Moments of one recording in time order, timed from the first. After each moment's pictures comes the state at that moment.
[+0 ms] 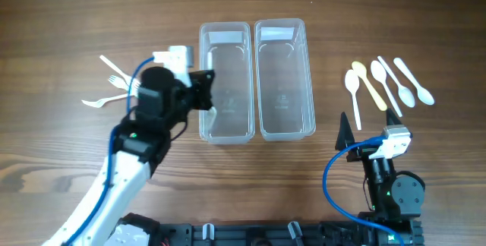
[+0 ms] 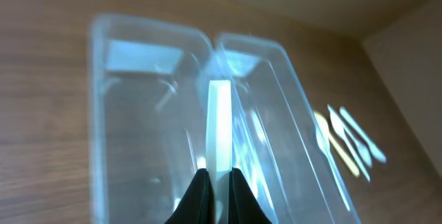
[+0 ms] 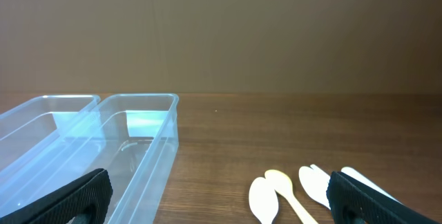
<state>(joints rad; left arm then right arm) -0.35 1.18 0.72 -0.03 0.21 -0.47 -0.01 0.02 0.01 0.00 -0.10 0.03</state>
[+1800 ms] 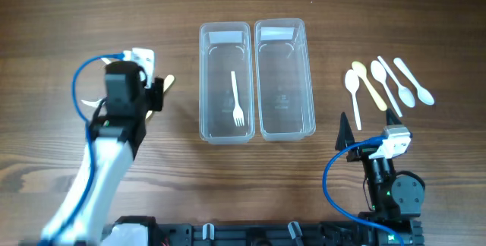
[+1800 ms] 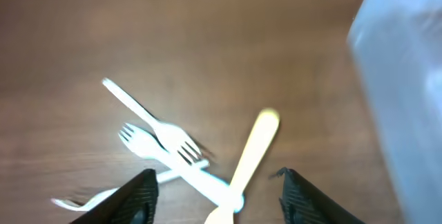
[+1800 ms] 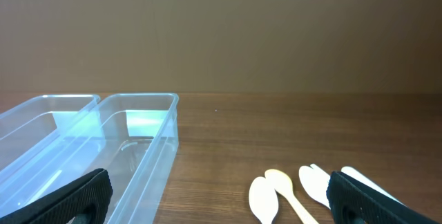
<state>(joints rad) -0.06 1.27 0.74 -0.24 -0.14 0.14 -0.01 0.02 0.01 0.00 -0.10 0.03</state>
